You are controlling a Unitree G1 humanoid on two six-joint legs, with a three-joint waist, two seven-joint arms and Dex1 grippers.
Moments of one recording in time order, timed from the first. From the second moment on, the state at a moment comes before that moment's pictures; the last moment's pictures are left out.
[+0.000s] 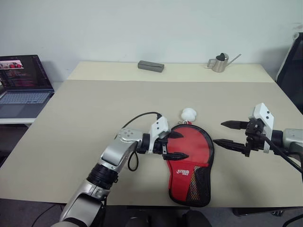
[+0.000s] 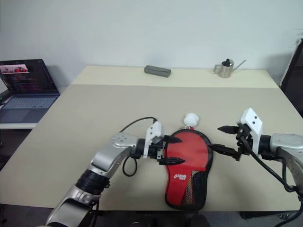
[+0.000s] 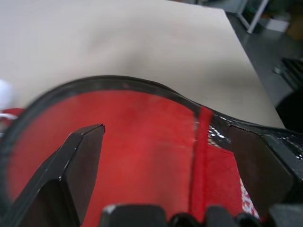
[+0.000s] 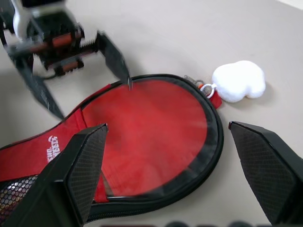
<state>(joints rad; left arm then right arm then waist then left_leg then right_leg) -0.58 0.32 -0.35 0.10 -0.23 0.41 -1.12 -0.25 -0.93 -0.21 -0.37 0.62 0.79 0.96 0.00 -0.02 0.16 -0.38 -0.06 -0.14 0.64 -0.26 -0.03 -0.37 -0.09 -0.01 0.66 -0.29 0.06</state>
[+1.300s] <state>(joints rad) -0.57 0.23 -0.38 0.36 -0.10 0.13 -1.06 -0.99 -0.32 0.08 0.81 0.15 0.52 0.54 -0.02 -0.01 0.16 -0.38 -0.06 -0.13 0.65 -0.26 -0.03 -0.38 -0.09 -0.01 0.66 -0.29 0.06</state>
